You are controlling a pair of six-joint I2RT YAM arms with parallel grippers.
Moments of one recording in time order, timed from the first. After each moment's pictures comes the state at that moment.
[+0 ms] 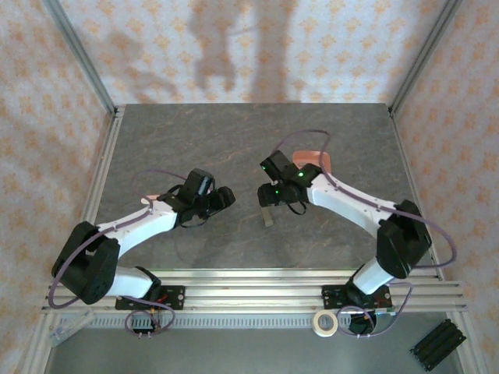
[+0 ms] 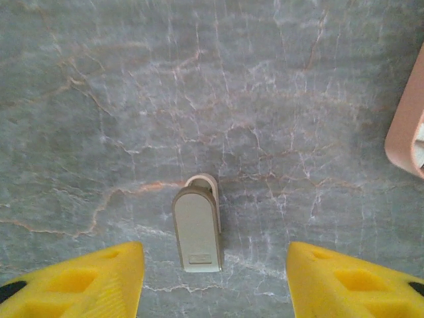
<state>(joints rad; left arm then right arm) -0.49 1.36 0.71 -0.23 0.14 -0.99 0.74 1.60 1.23 -0.81 0.04 0.49</state>
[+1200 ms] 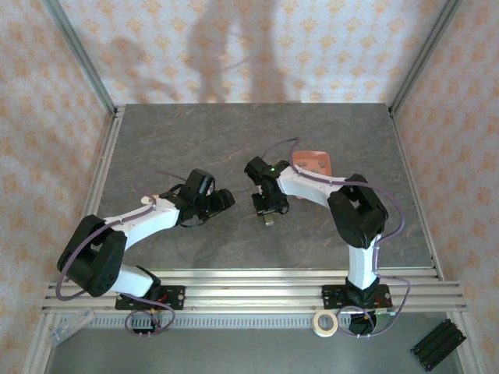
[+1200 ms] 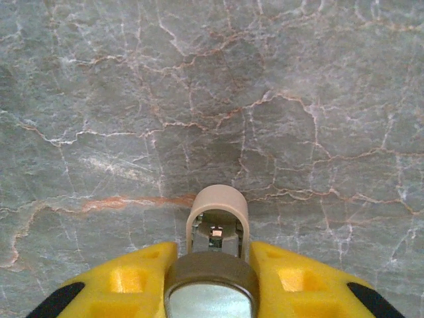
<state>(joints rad) -0.47 1.41 0.71 -0.23 0.18 -0.97 0.74 1.91 1.34 -0.86 -0.05 0.45</state>
